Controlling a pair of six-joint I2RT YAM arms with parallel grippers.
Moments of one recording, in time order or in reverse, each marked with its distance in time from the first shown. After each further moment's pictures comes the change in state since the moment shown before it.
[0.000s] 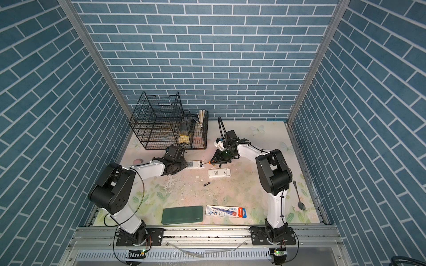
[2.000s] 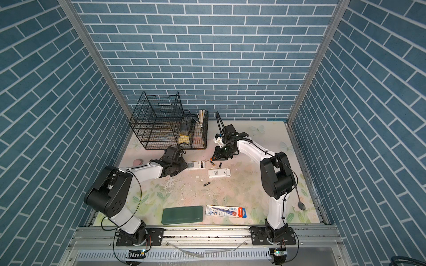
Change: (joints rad) left arm 0.016 -0.049 -0.050 0.019 0.065 -0.010; right arm 0.024 -0.056 0.127 -0.212 0.141 -0.079
